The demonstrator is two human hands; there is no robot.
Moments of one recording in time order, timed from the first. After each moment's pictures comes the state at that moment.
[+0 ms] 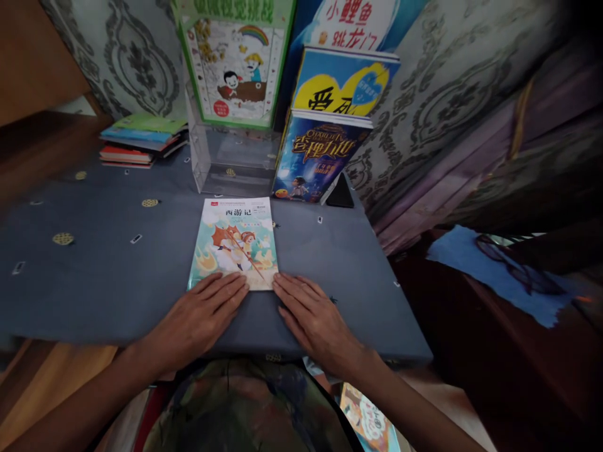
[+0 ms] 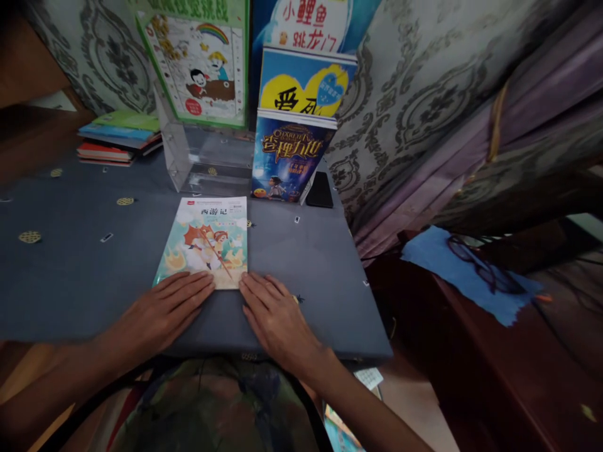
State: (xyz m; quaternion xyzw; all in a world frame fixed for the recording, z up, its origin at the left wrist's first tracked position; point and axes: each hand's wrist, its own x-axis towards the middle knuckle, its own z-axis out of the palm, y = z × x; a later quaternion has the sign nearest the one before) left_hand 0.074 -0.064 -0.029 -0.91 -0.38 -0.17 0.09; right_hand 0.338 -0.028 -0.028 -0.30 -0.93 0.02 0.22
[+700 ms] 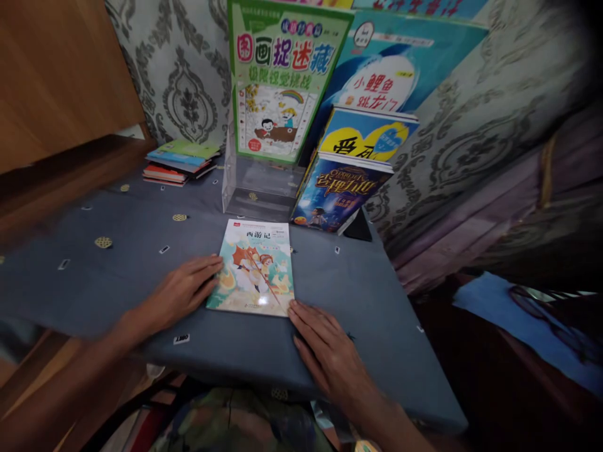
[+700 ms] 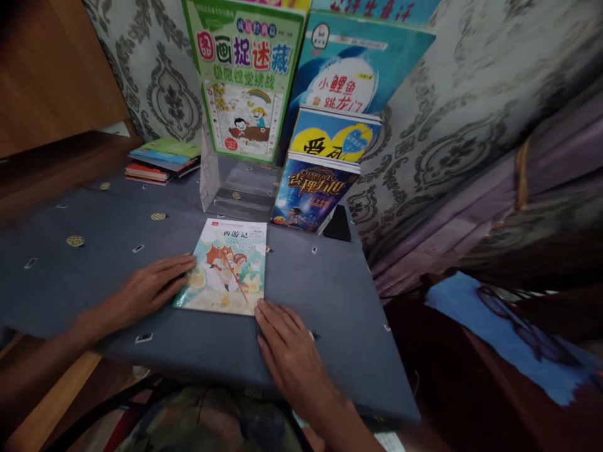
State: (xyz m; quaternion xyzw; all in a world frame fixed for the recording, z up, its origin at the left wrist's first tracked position) left_hand 0.000 -0.025 -0.030 -0.81 -0.54 -0.22 -0.03; right_hand 0.342 -0.026 -0.034 -0.29 -0.93 0.01 0.24
